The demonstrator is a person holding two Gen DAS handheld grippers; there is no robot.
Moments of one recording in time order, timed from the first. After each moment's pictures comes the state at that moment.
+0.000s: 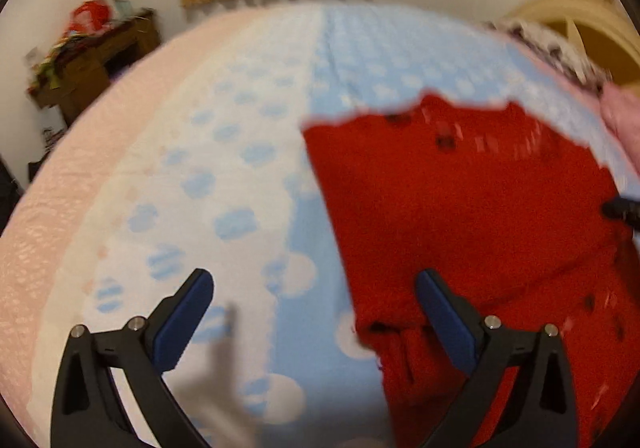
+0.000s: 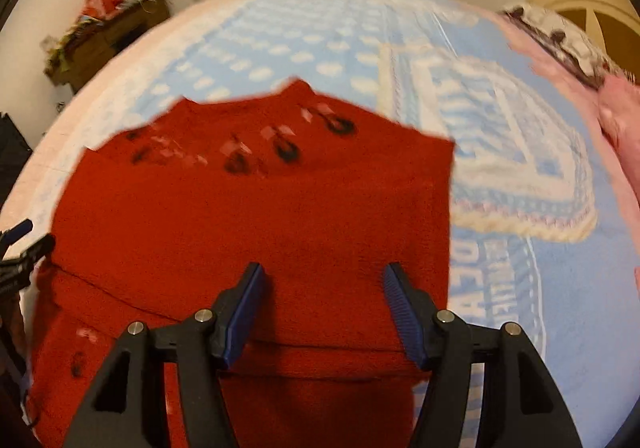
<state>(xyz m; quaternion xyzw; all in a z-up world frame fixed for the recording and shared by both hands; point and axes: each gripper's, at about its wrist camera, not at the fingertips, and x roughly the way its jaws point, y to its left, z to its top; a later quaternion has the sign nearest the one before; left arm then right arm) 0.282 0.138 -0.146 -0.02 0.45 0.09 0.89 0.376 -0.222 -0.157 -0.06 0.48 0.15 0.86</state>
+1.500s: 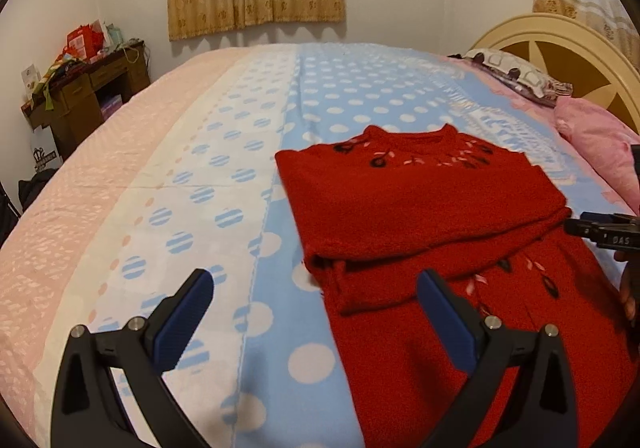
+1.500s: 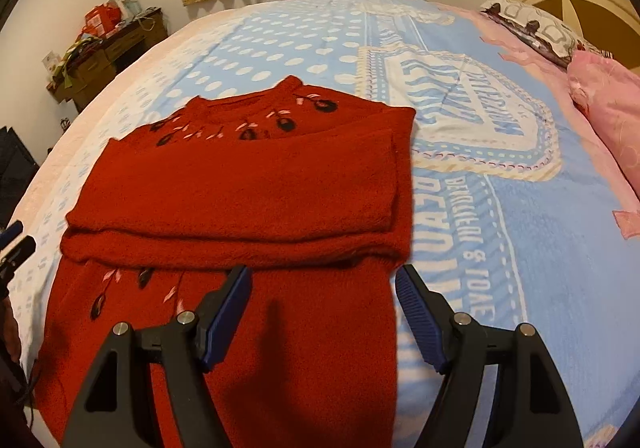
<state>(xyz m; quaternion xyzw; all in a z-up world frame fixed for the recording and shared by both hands) 0.204 0.111 -0.086 -0.03 0.37 0.06 0.93 0.297 -0.244 -0.128 -0.04 0.46 0.15 0.88</state>
